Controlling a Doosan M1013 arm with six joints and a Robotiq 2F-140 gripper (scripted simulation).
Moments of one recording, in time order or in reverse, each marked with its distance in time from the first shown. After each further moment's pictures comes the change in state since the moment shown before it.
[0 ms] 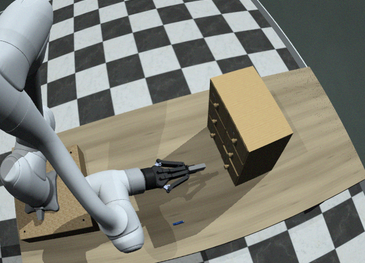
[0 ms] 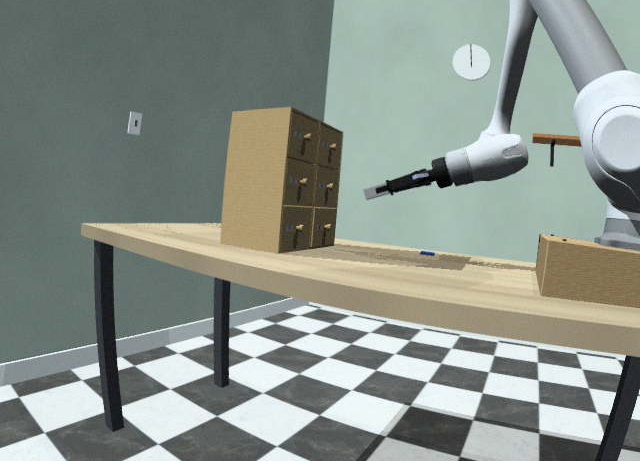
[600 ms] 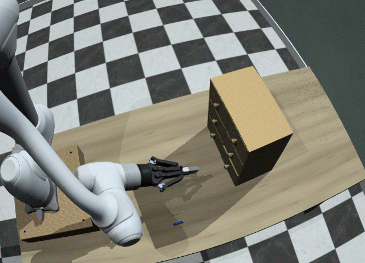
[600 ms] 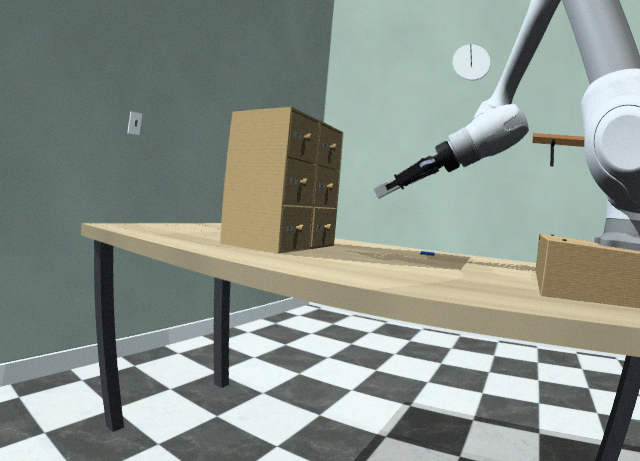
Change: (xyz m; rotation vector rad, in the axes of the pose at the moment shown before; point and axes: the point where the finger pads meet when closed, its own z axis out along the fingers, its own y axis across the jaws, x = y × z) arm 0.001 0.002 -0.029 -0.014 -0.191 0.006
